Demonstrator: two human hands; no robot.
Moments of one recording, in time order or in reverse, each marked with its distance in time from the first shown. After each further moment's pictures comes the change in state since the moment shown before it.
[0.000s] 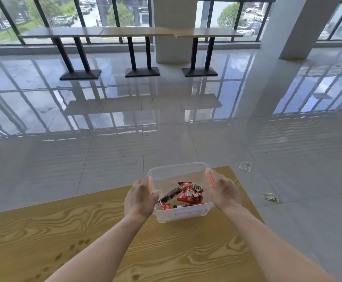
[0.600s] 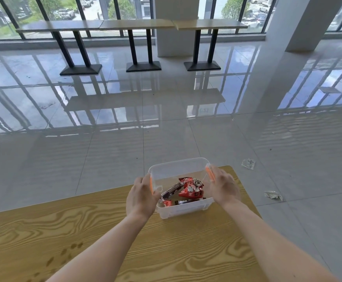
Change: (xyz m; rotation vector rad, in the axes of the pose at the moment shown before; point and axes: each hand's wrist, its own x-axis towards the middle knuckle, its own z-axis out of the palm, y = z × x) left_hand 0.019 0.007 0.029 0.025 0.000 -0.017; right_hand 0.034 0.021 0.013 0.003 -0.005 0.021
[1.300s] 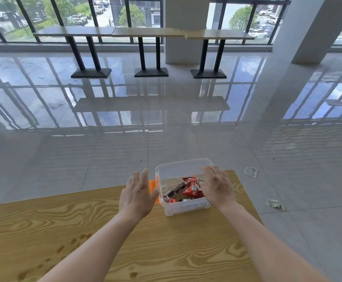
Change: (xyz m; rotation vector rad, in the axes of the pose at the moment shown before) left_hand -0.015 -0.017 -0.035 0.176 -0.020 0.057; right_hand -0.015 -0.035 -0.011 -0.081 -0.037 -0.153
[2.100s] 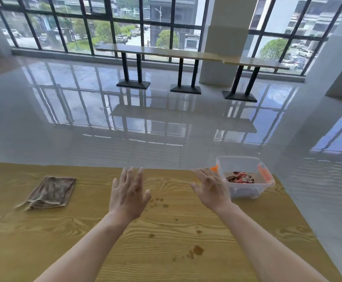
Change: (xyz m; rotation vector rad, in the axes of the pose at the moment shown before) left_hand -0.178 -0.202 -0.147 0.200 0.163 -0.040; right_hand -0.132 -0.240 0.031 -0.016 -0.037 -0.272
